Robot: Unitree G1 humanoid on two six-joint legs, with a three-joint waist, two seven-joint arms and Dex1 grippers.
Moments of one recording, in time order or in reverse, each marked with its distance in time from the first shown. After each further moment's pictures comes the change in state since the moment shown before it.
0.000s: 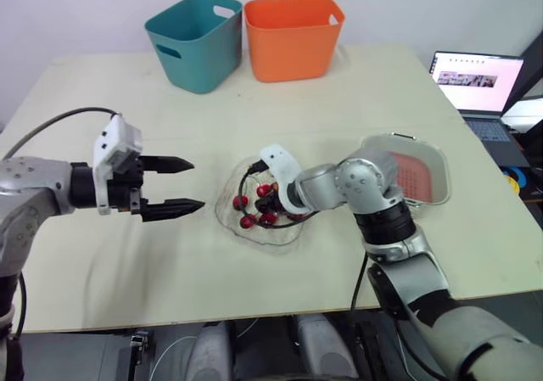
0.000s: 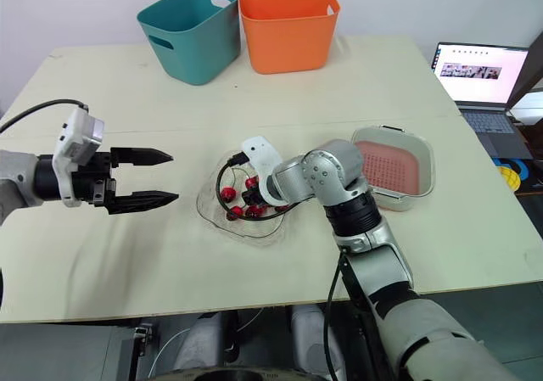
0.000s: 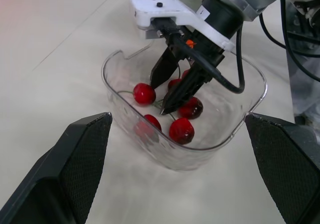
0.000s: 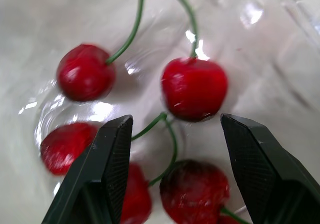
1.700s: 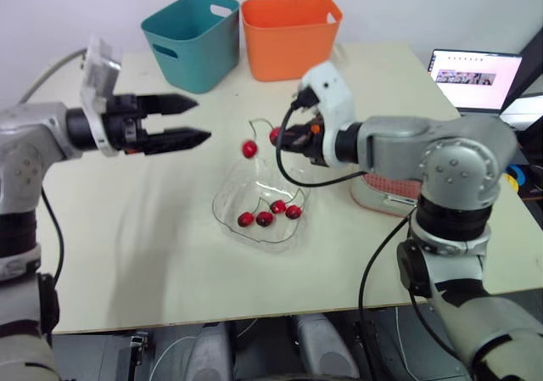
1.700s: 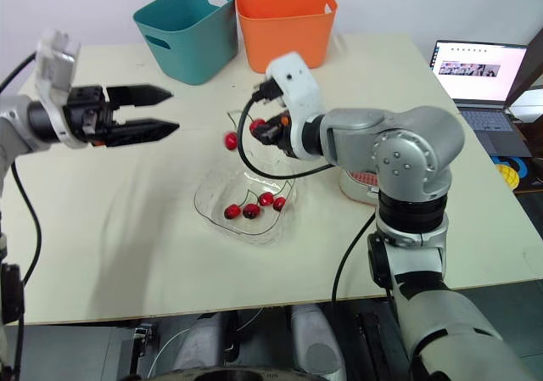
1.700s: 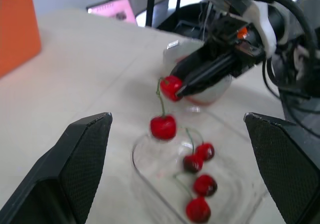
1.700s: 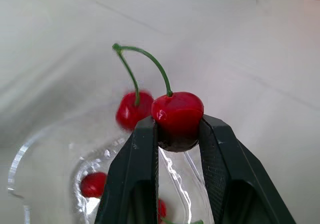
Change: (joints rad) left arm -0.467 -0.124 -0.058 0.324 -0.057 0.095 -0.015; right arm -0.103 -0.177 -0.280 -0.401 0.028 0.014 0.286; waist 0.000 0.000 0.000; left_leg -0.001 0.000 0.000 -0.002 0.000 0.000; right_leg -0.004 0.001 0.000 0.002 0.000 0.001
